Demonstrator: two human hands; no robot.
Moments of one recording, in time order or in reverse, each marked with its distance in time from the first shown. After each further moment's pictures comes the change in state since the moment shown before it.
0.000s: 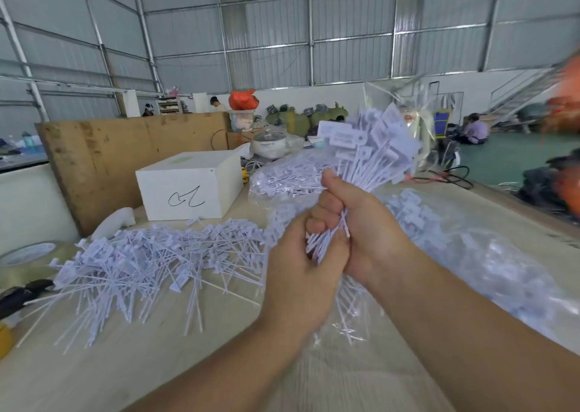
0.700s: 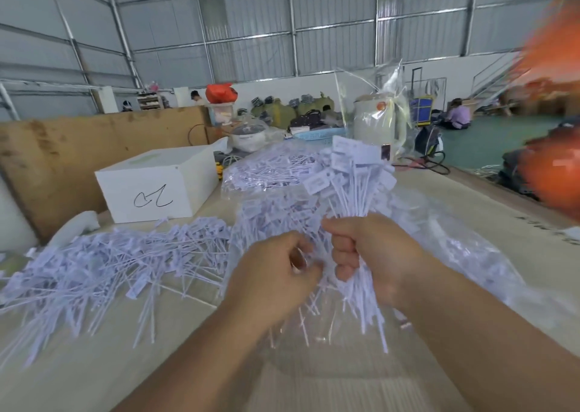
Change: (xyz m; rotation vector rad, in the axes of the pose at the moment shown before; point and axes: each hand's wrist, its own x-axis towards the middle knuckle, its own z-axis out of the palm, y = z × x) left_hand 0.017 -0.030 0.013 0.686 -0.272 0.005; right_hand -0.029 -0.032 -0.068 -0.571 0.203 0.050
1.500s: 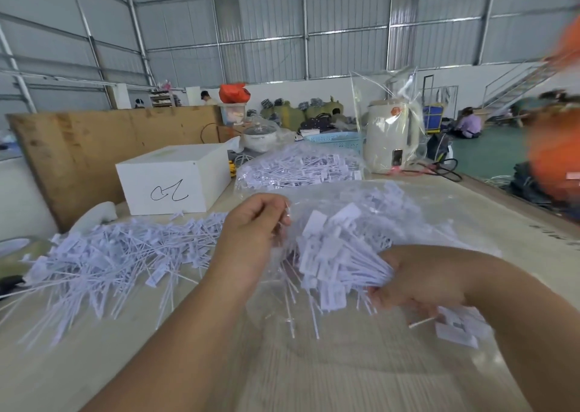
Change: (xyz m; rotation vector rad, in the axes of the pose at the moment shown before) left_hand 0.017 -0.015 -0.034 -0.814 0.268 -0.141; right_hand -0.011 -0.016 -0.046 -1.175 -0.454 0.189
